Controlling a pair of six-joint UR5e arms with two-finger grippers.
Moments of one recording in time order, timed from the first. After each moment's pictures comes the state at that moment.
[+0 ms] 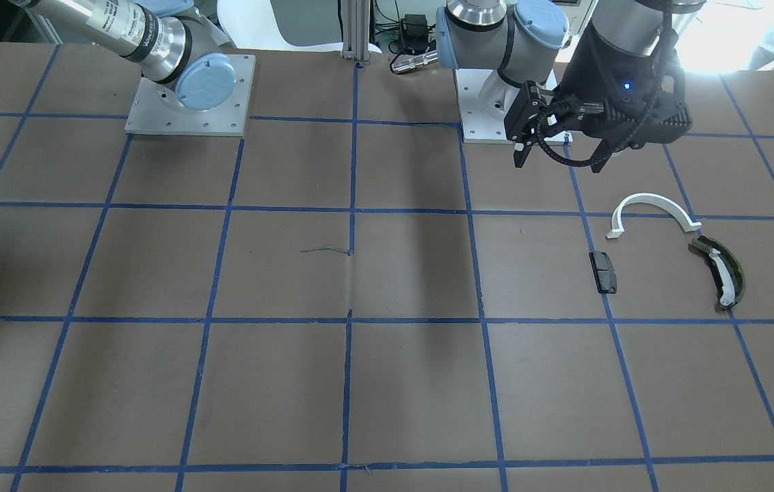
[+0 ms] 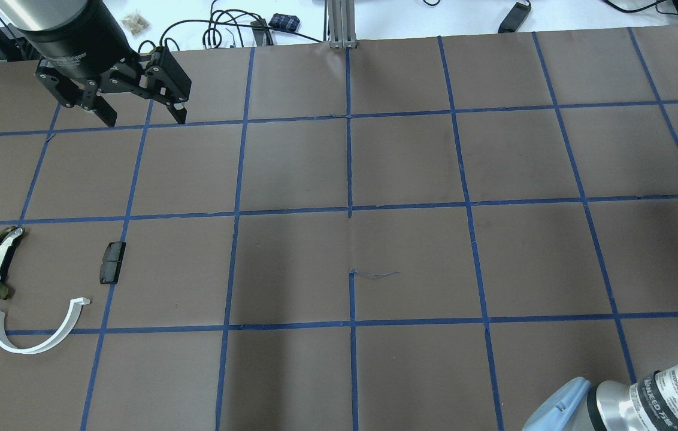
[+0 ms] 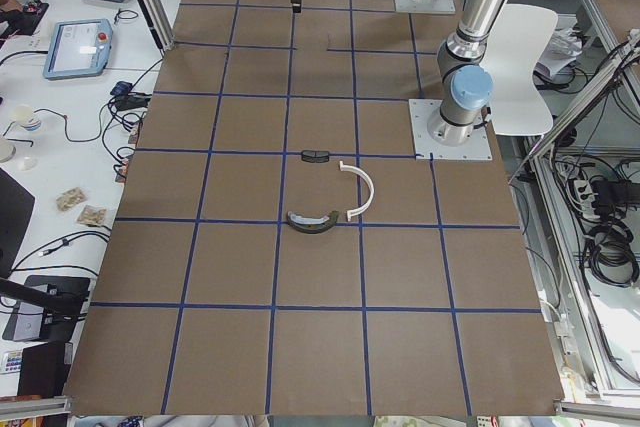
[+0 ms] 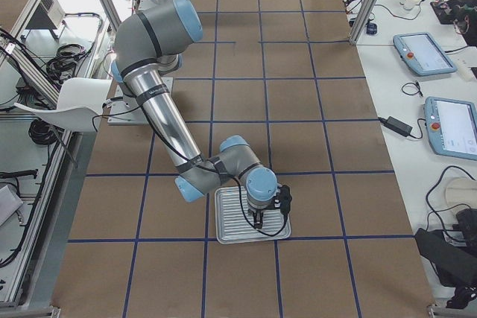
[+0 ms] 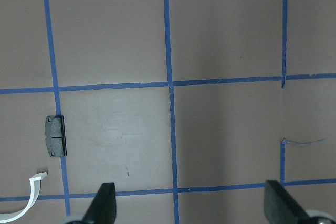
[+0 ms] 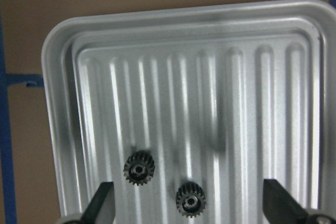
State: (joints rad) left arm -1.56 -1.59 -1.43 -1.66 1.54 0.04; right arm 0.57 -0.94 1.46 -2.08 -1.51 -1.08
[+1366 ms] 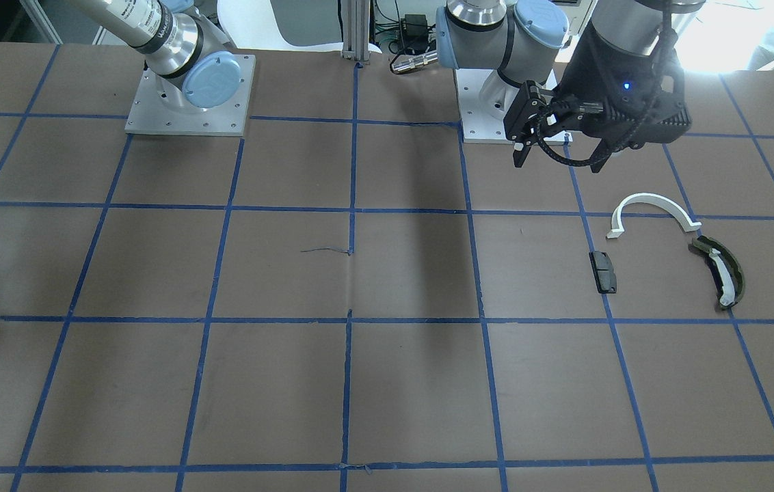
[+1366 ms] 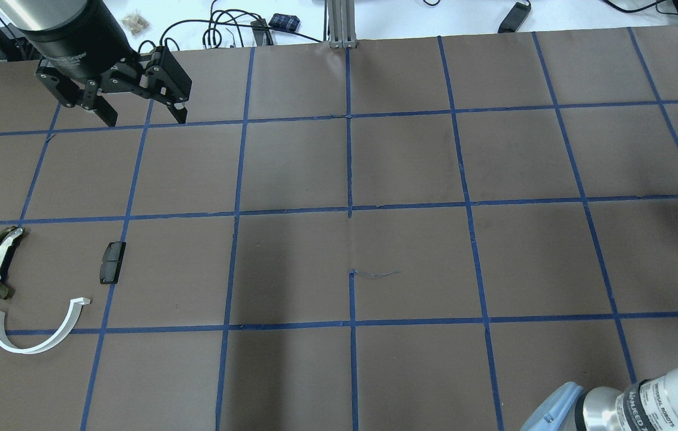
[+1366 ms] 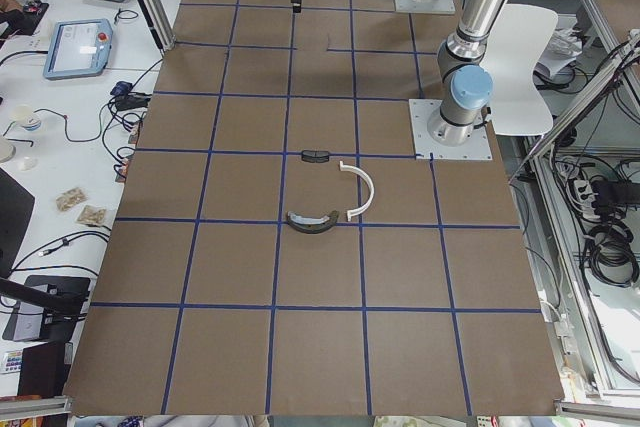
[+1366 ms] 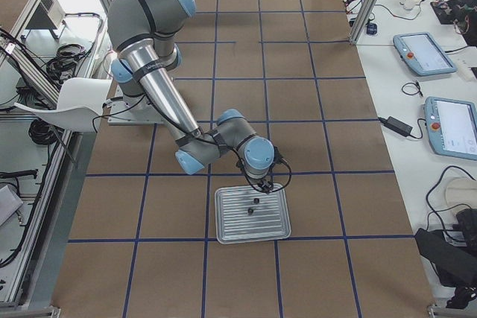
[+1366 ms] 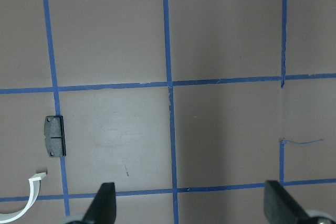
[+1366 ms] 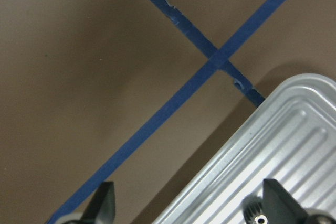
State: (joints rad) left arm -1.56 -1.59 -1.43 -1.66 1.54 0.04; right arm 0.64 -1.08 1.67 -2.10 -1.49 -1.74
